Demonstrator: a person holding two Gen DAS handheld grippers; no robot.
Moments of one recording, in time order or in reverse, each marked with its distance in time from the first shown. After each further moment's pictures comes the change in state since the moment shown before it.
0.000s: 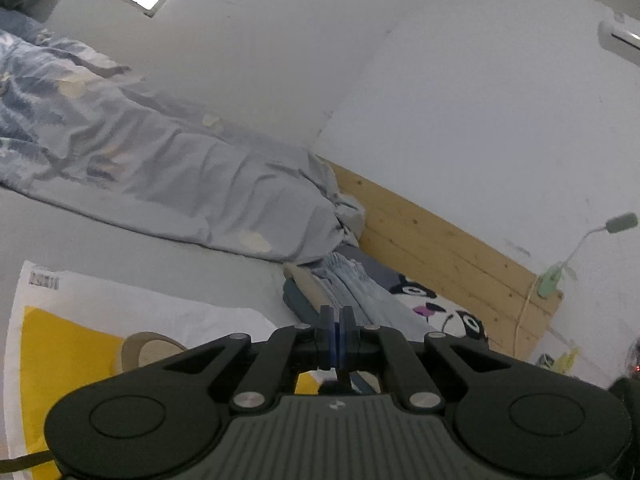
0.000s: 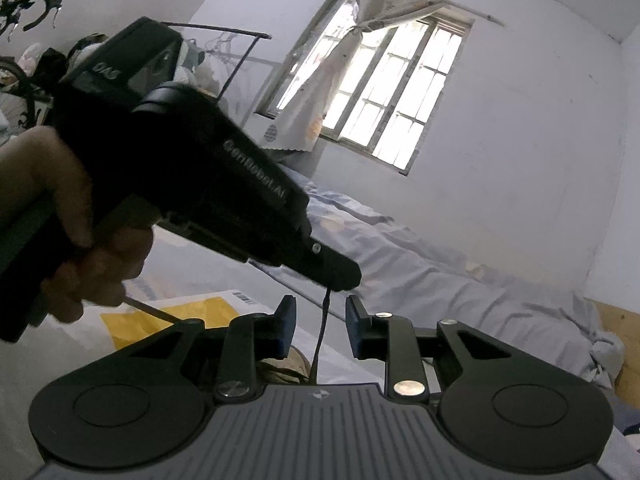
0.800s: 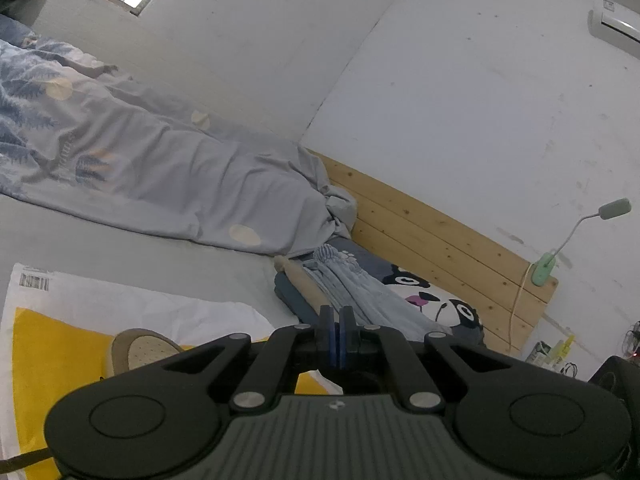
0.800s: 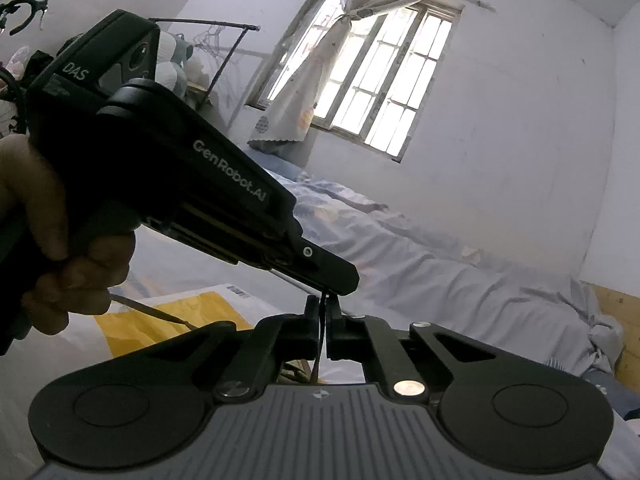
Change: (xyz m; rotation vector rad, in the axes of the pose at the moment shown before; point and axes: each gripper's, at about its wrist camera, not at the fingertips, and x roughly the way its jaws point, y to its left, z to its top) left arm 0.018 -0.002 -0.011 0.025 0.006 -0.002; right arm -0.001 -0.005 0.003 0.029 0.041 -0.008
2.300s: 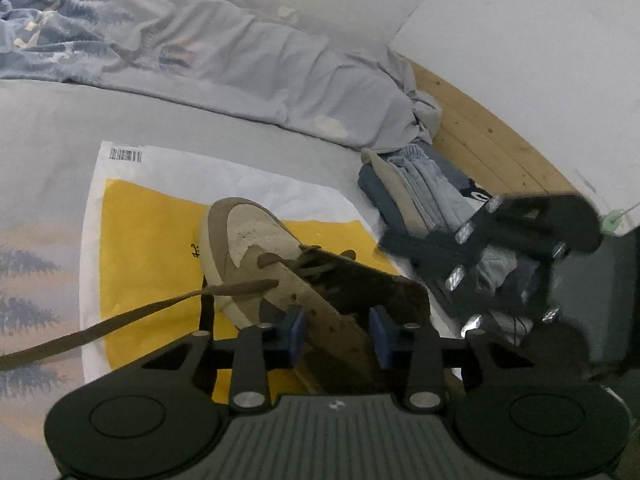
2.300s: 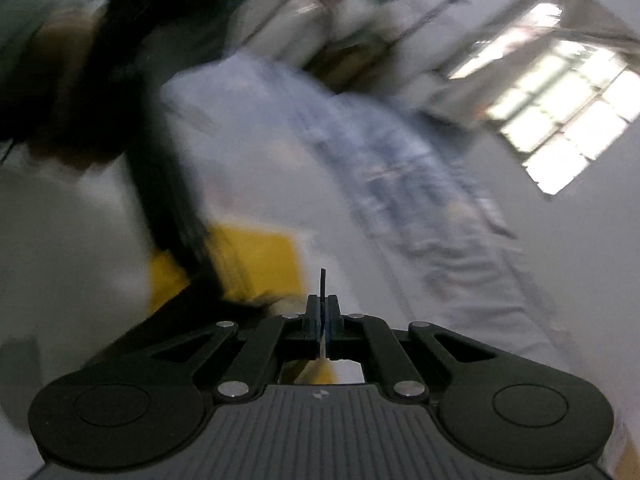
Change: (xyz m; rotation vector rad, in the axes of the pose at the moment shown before) left arm -0.052 0.013 -0.021 -0.153 0.333 0.209; right arm 0.040 -0.016 0.018 -0.569 0.159 0.439
